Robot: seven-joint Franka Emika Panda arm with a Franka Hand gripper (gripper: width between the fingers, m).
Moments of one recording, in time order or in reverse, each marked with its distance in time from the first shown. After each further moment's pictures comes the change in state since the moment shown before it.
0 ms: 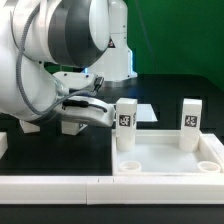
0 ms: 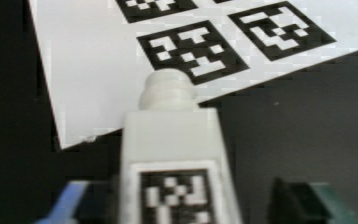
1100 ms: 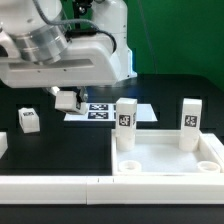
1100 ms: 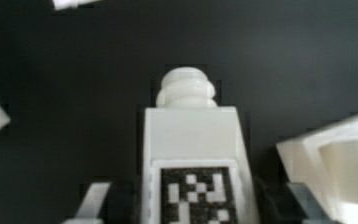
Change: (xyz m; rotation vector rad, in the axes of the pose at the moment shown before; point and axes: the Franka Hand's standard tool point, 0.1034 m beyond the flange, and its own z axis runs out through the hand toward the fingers) arm -0.018 -0.035 -0.099 -0.014 0.564 -0.133
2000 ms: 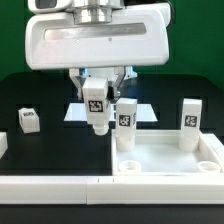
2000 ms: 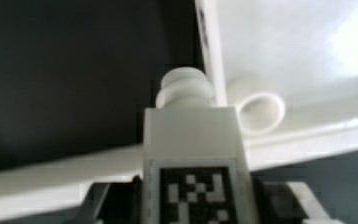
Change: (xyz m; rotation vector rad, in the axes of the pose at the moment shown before) arm 0.056 -0.081 -0.053 -0.065 0.735 -0.157
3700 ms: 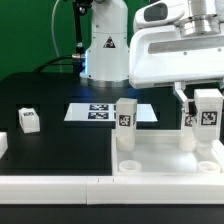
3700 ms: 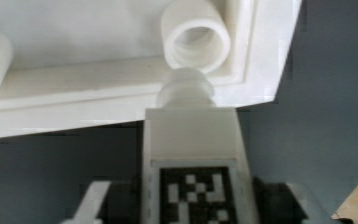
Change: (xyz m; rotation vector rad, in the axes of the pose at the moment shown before) arm -0.001 -0.152 0.023 0.079 0.163 -0.108
